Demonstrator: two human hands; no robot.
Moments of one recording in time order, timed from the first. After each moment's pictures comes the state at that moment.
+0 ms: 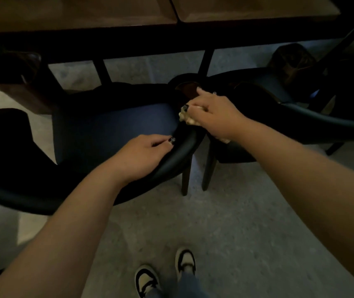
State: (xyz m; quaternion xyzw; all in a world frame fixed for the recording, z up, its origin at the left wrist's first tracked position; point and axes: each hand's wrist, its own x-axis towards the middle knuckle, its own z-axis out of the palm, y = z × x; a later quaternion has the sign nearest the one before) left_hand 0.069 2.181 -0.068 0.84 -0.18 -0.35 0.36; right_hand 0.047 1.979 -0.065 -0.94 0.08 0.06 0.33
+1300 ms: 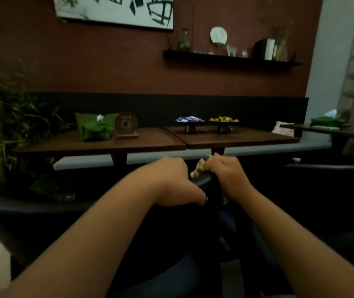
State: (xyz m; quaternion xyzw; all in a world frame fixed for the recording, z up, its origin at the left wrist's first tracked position) left_hand 0.040 2.175 -0.058 0.93 -0.33 -0.11 0.12; right_hand 0.044 1.992 -0.137 -0.80 -0.03 -0.36 0.49
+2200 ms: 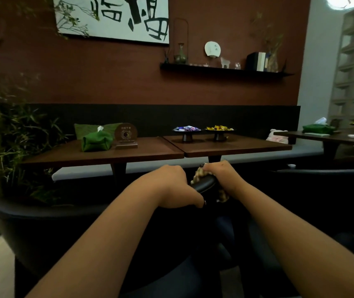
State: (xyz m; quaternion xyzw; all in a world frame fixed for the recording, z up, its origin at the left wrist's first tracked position) left_hand 0.051 2.175 -0.058 0.91 -0.34 -0.17 0.15; right_hand 0.053 1.977 -0.119 -0.81 0.06 -0.21 0.55
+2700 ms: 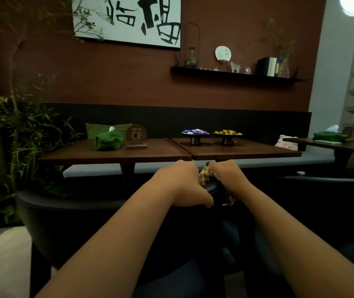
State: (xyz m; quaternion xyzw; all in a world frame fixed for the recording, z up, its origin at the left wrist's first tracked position) left_hand 0.047 2.175 -0.057 0.90 -0.39 -0.08 0.15; right_hand 0.041 2.000 -0.107 -0.86 0.05 -0.26 0.44
